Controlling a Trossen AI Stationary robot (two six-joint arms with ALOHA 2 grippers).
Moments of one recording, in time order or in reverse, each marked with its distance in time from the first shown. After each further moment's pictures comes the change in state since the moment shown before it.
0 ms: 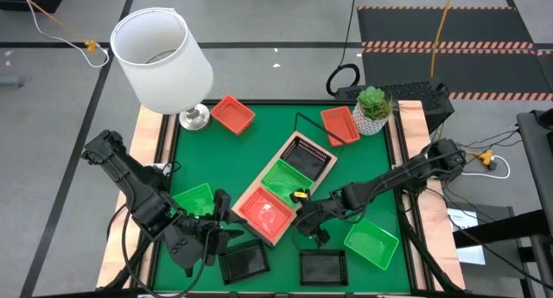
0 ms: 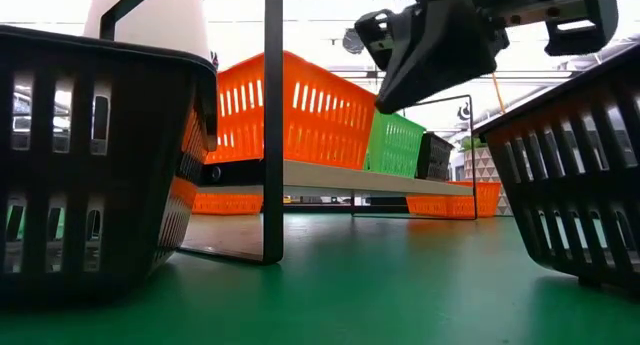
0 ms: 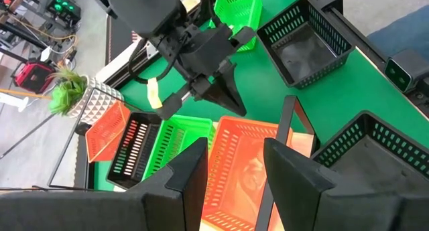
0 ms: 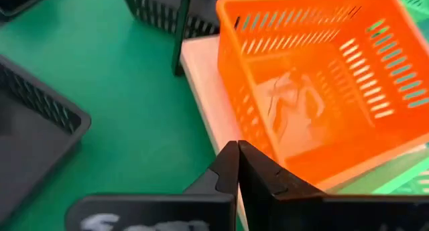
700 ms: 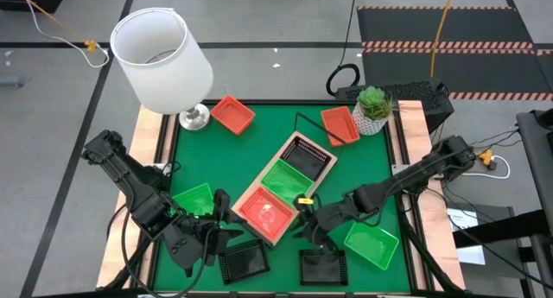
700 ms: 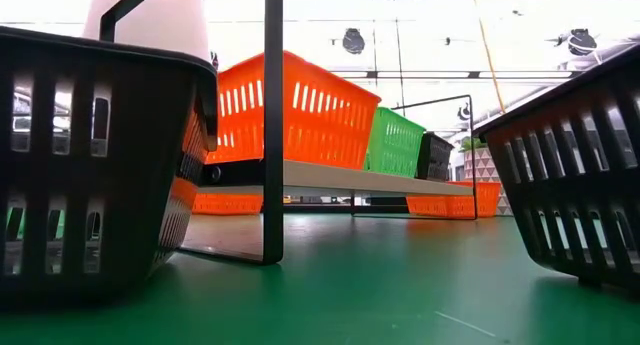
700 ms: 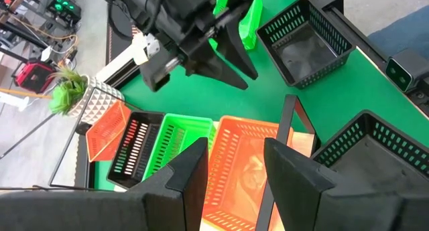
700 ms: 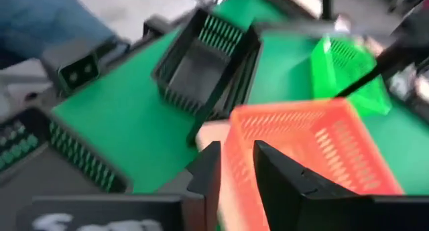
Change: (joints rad) left arm 0.000 0.000 0.000 -0.002 0.000 -0.001; right arm 0.075 -0.100 0.001 0.094 0.005 -0.045
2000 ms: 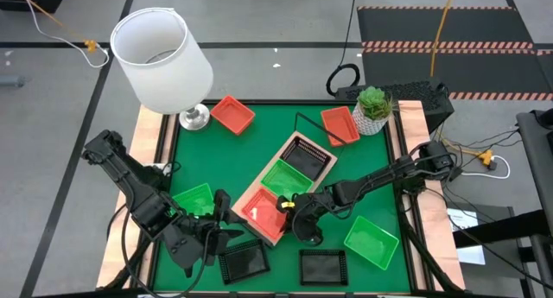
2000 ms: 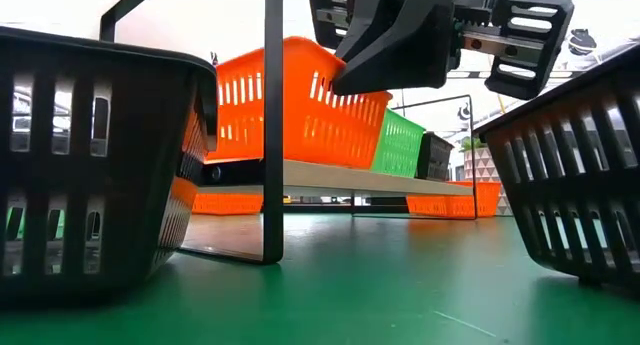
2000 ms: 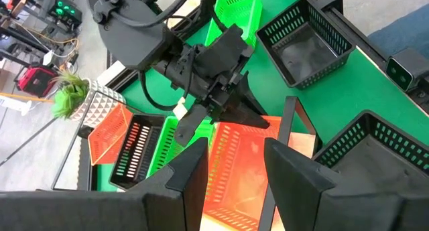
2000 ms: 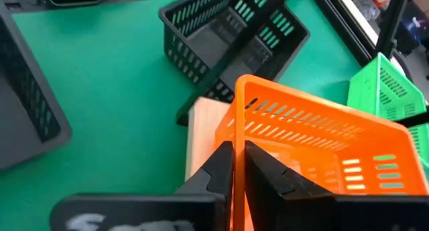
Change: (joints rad) left arm 0.000 0.000 0.000 0.007 -0.001 0.021; right arm -0.143 0.197 -0.002 0.178 -0.260 -0.394
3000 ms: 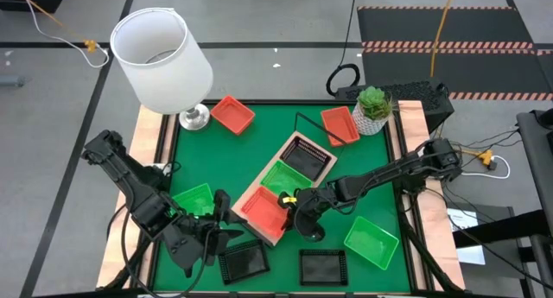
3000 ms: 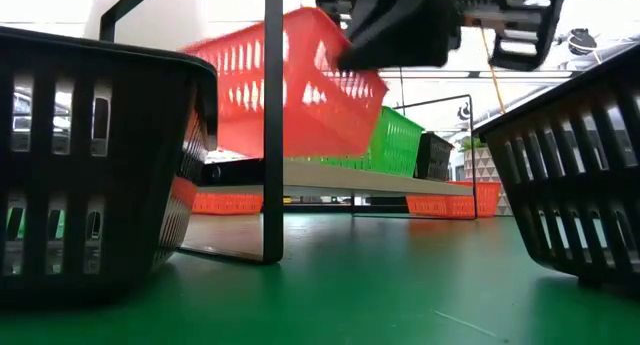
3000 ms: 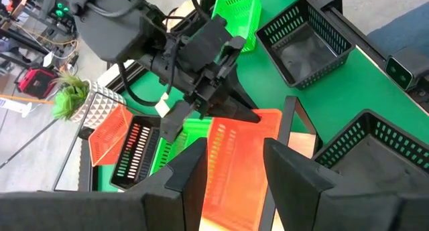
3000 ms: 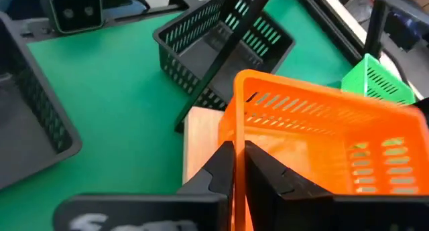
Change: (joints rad) left arm 0.000 0.000 0.000 0.001 -0.001 0.009; right arm -0.016 -0.047 0.001 -0.042 -0.031 0.049
